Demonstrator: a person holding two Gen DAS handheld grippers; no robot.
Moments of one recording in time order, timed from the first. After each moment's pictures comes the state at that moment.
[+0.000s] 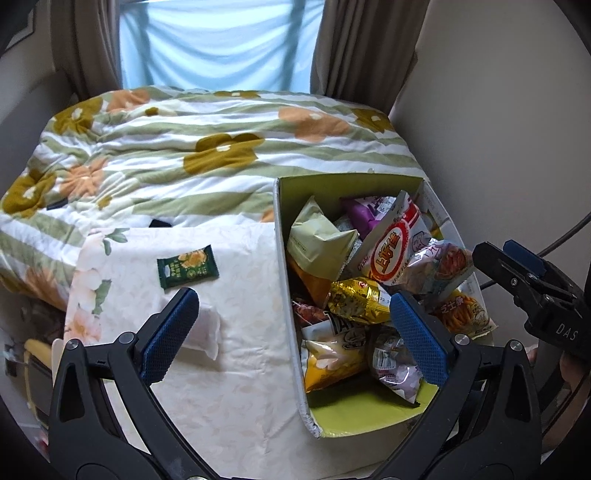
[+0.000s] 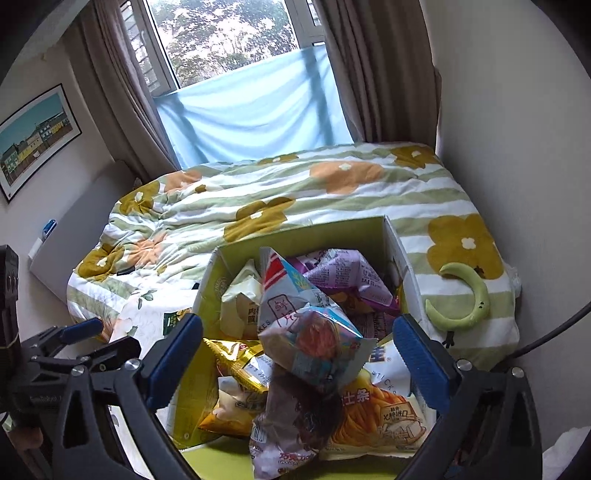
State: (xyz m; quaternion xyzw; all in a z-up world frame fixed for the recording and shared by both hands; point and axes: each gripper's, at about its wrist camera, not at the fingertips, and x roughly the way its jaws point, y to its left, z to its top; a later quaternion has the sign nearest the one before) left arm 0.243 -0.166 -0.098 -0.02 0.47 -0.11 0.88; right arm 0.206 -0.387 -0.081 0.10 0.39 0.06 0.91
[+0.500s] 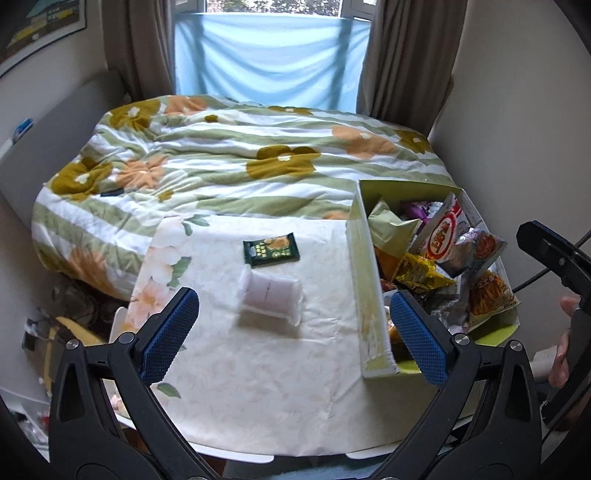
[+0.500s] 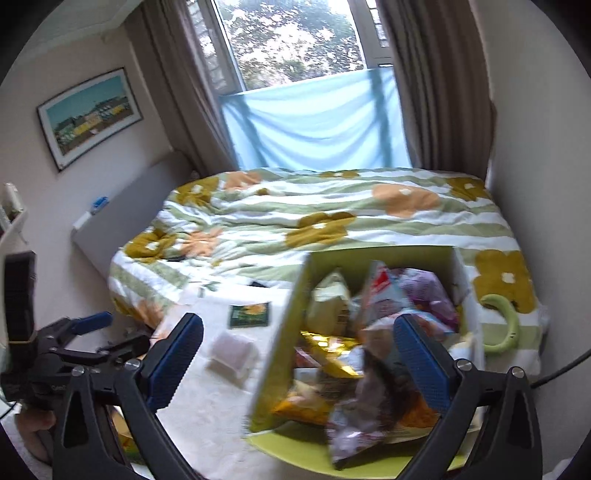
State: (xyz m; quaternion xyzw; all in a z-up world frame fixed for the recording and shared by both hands) left arm 0.172 -0.064 -0.076 -0.03 0.44 -0.03 0.90; right arm 0.165 -0.313 -0.043 0.08 0.36 0.17 0.92
